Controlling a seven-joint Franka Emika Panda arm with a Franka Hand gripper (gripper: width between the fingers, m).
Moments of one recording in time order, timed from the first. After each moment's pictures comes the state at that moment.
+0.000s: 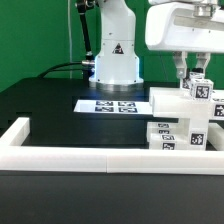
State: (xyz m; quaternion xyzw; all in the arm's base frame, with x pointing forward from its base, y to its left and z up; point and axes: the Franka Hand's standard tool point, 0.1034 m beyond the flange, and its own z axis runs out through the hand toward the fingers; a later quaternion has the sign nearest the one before) arm 0.527 0.100 0.120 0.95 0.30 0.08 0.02
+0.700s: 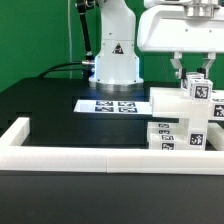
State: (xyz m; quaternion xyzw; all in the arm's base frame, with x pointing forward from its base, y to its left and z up) arm 0.528 0.101 0.119 1.00 0.05 0.08 0.00
